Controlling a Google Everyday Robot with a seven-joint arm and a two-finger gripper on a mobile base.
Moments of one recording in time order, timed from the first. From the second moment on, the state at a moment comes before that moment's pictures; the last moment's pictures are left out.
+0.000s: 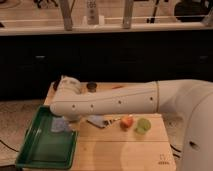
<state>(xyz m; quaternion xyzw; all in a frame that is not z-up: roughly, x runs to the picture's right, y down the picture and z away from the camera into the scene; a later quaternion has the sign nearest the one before) -0.154 0.154 0.681 -0.25 -0.06 -0.07 0.96</state>
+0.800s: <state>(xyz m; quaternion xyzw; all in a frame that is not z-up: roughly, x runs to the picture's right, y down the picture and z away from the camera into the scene) -0.188 0.152 0.688 -0.24 -0.08 -0.09 0.96</state>
